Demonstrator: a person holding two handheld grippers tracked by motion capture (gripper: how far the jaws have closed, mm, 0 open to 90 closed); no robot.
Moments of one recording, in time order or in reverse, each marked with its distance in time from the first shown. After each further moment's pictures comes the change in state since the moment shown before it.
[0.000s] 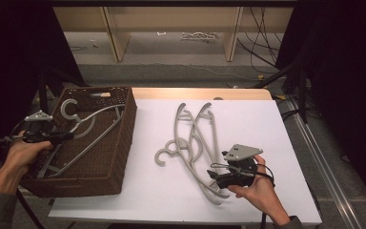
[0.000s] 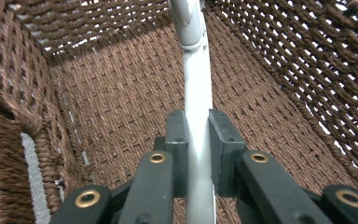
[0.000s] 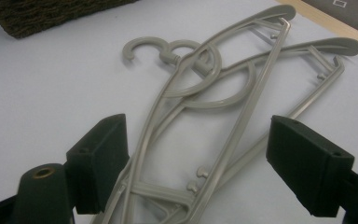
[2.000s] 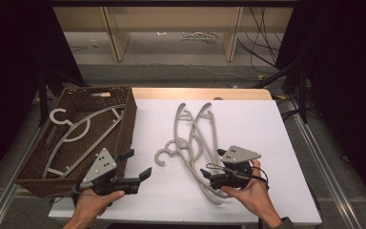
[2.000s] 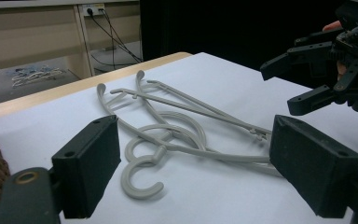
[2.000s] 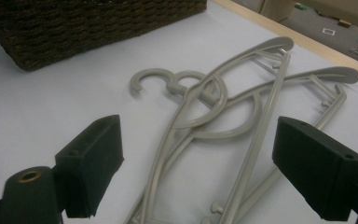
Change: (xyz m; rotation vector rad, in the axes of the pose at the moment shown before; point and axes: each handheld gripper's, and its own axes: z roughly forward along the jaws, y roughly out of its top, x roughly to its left) left arm -0.252 -0.014 0.005 -0.530 -0.278 0.120; right arm 0.013 0.003 0.008 -0.126 -0.010 0.016
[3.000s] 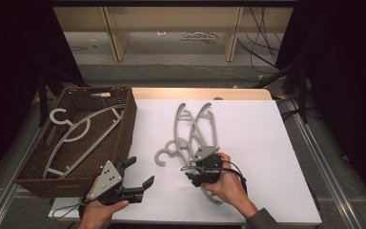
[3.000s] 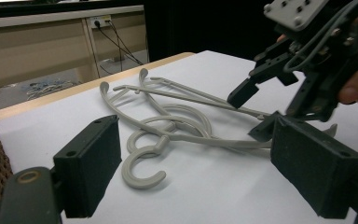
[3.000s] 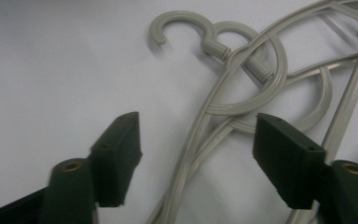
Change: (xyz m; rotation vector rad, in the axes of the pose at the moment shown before) left arm -0.006 -0.028 0.005 -0.025 0.037 0.104; right arm 0.019 0.013 0.073 0.292 0.050 -0.124
